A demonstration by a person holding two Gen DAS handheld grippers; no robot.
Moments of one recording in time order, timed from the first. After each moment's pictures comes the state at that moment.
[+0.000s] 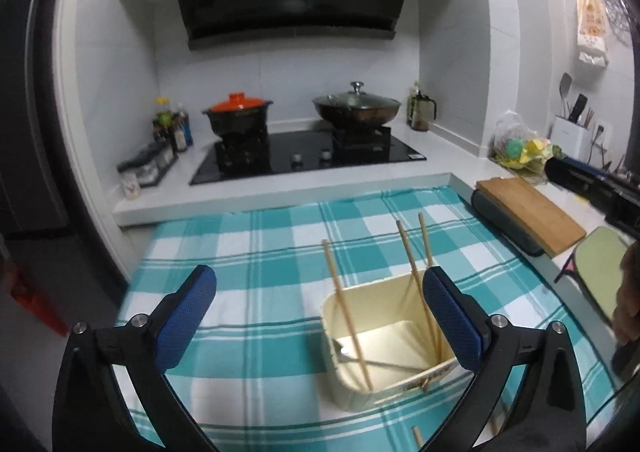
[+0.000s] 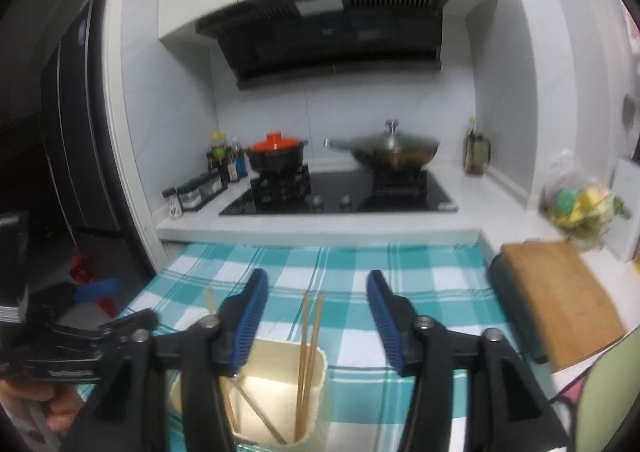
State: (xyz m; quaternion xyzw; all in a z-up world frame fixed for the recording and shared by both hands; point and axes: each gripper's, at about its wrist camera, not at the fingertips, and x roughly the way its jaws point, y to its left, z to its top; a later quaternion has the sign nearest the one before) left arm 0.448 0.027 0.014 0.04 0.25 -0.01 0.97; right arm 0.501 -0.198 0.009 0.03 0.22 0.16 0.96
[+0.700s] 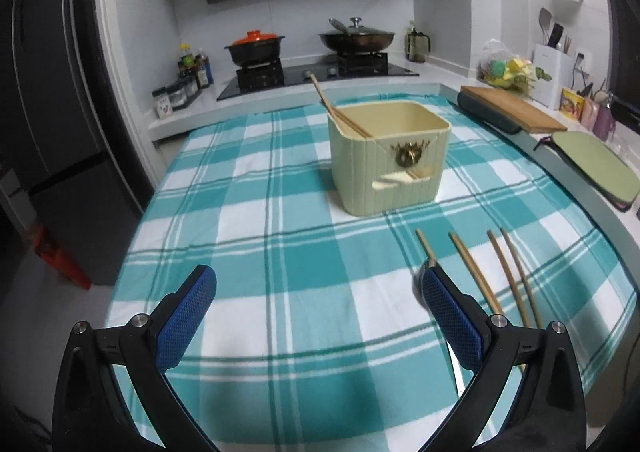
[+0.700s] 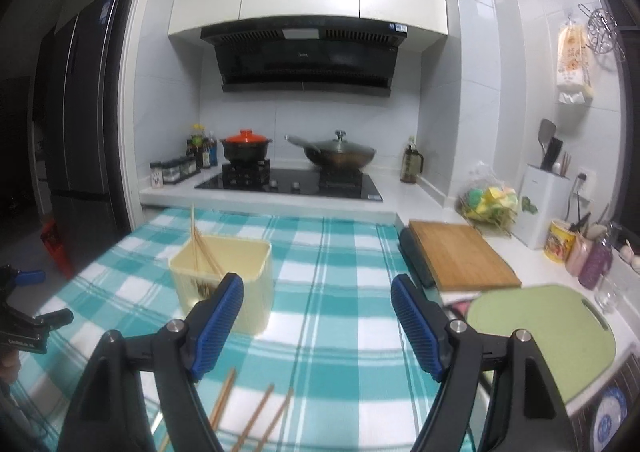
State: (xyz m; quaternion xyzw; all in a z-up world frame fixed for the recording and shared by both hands) left arm 0.259 0.038 -0.092 0.04 0.34 0.00 0.94; right arm 0.295 -0.262 -0.016 -0.04 0.21 0.08 0.97
